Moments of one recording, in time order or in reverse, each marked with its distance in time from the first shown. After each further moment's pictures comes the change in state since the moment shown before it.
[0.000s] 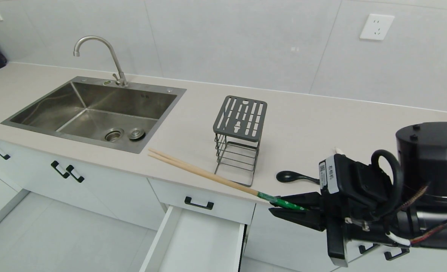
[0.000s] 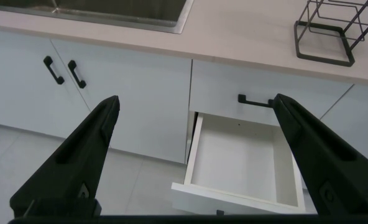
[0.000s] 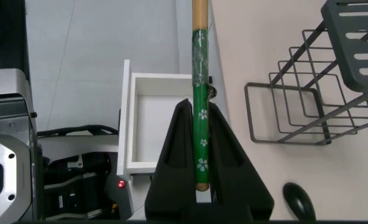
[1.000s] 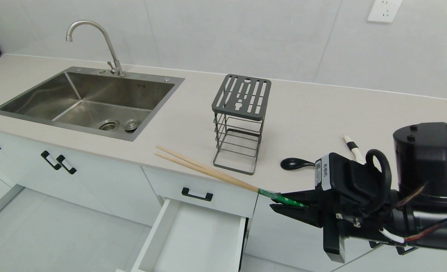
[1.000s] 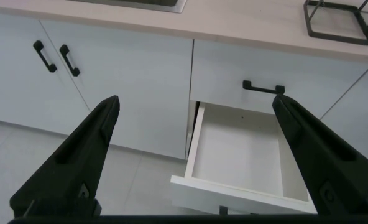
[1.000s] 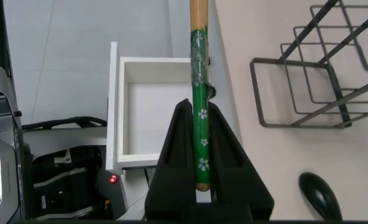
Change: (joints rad) left arm 0.000 0.000 0.000 0.000 0.000 0.000; right arm 0.002 0.002 -0.002 0.003 -0.062 -0.001
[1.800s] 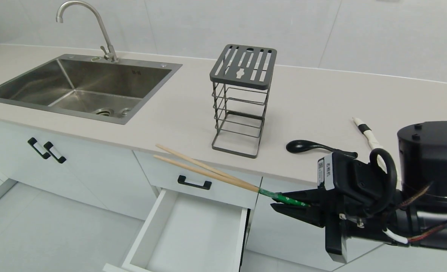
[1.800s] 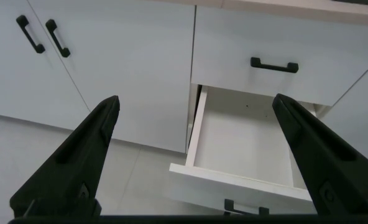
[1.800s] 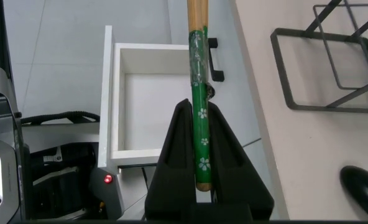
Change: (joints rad) left arm 0.000 0.000 0.000 0.000 0.000 0.000; right arm 0.006 -0.011 -0.003 0.007 -0.006 0.000
